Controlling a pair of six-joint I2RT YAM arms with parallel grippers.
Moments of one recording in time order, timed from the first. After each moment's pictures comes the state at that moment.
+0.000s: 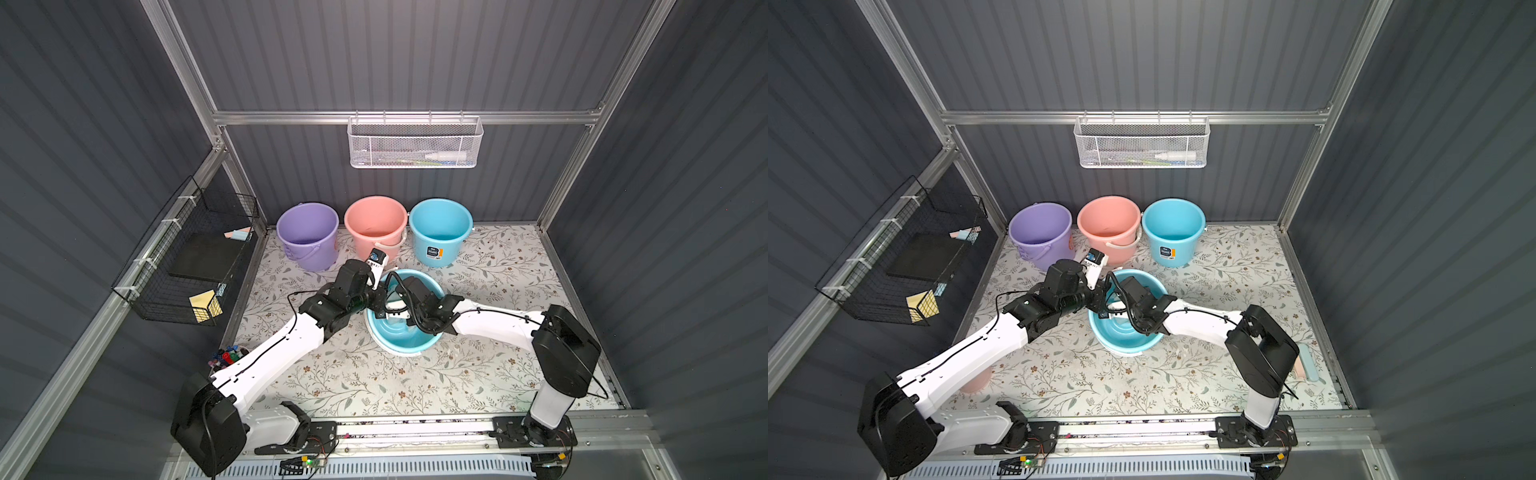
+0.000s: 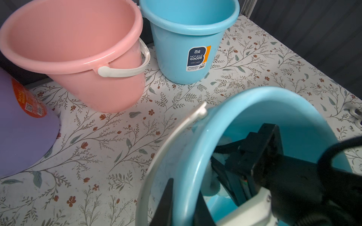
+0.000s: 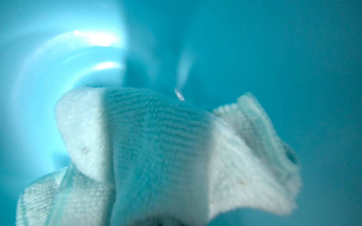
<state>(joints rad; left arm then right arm) -0.63 1.27 1.00 -0.32 -0.03 -0.10 0.94 1.76 1.20 -0.35 0.36 -1.03</state>
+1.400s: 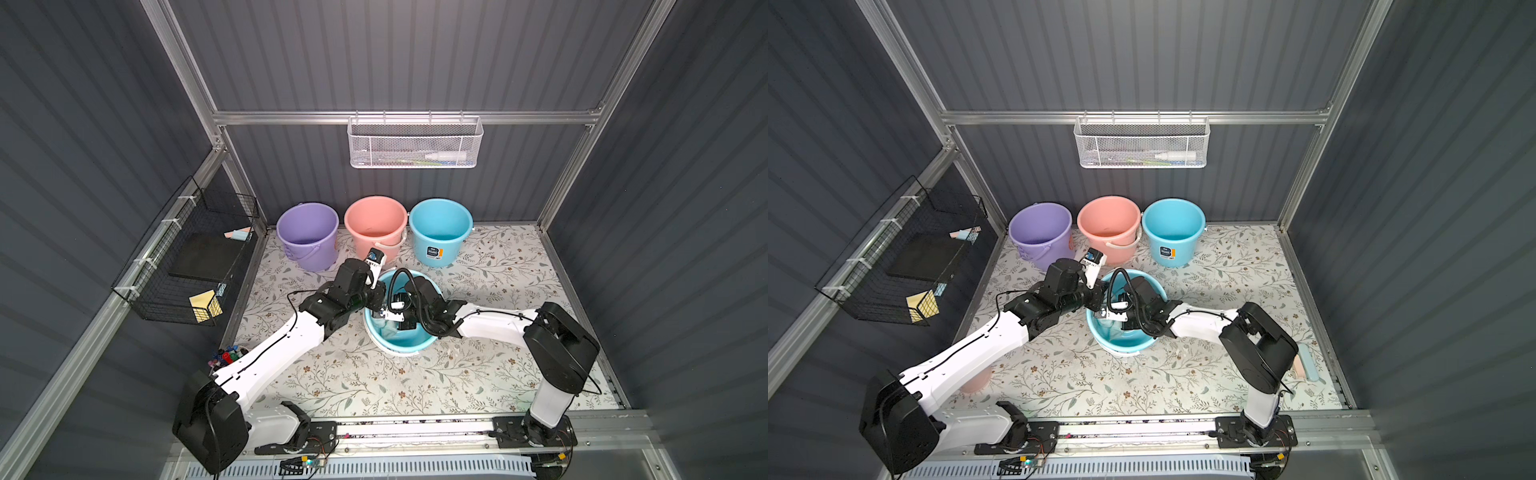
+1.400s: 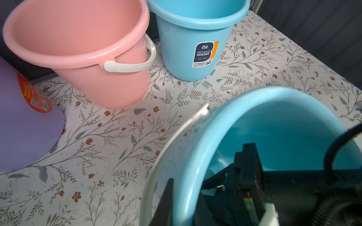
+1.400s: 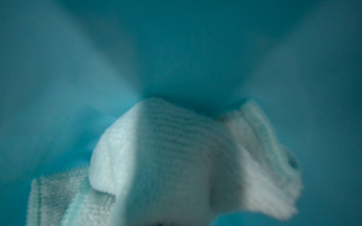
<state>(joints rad) -0.61 1.28 1.00 -0.33 -0.04 -0.09 0.89 1.79 1.03 0.14 -0.08 -0.89</state>
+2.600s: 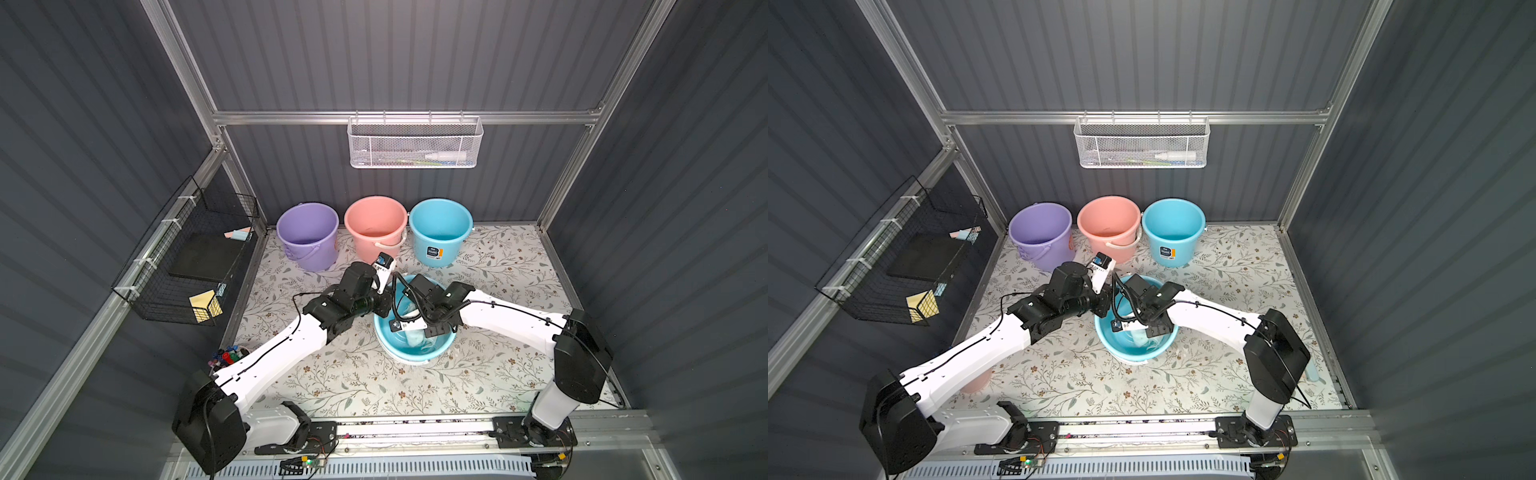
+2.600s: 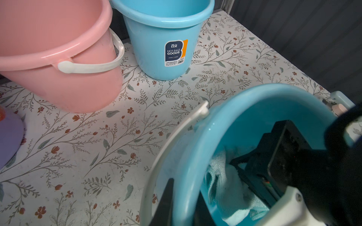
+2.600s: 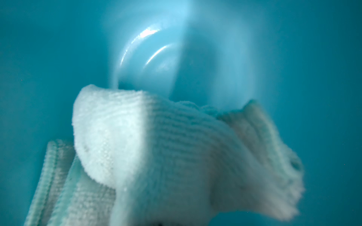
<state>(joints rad) -0.65 1.27 1.00 -0.32 0.04 -0.11 0.92 1.69 1.29 -0.86 0.19 -0.98</state>
